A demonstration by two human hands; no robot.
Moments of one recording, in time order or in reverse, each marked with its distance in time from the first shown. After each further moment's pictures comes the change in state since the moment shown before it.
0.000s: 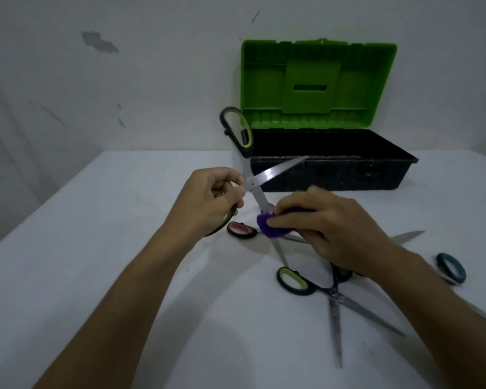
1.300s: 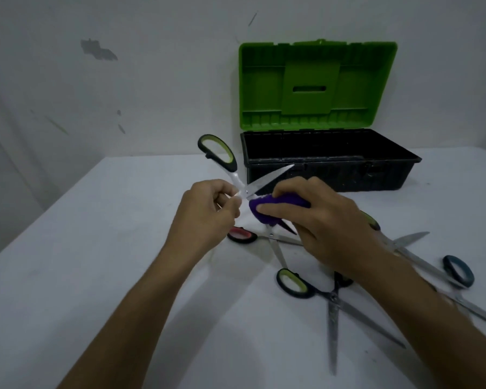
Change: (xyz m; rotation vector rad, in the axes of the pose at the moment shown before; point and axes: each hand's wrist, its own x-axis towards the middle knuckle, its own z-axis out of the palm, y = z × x) left_hand -0.006 -0.003 0.012 0.172 0.131 -0.062; right_hand 0.010 -0.009 0.007 -0.092 0.162 0.086
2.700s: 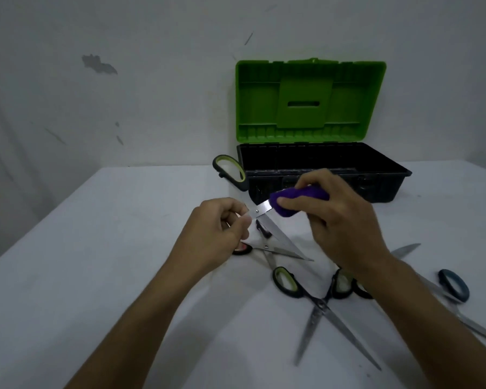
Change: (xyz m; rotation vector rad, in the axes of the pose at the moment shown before) left_hand -0.005 0.001 0.009 -0.064 -0.136 0.043; right_hand 0.000 0.020 -0.010 -0.032 0.150 0.186
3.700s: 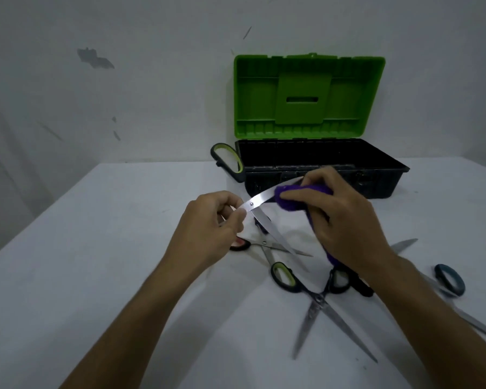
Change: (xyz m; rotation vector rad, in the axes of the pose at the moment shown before) left_hand 0.000 -0.002 -0.001 0.086 0.071 0.046; right_hand -0.007 0.008 0.000 0.092 -0.020 0.047
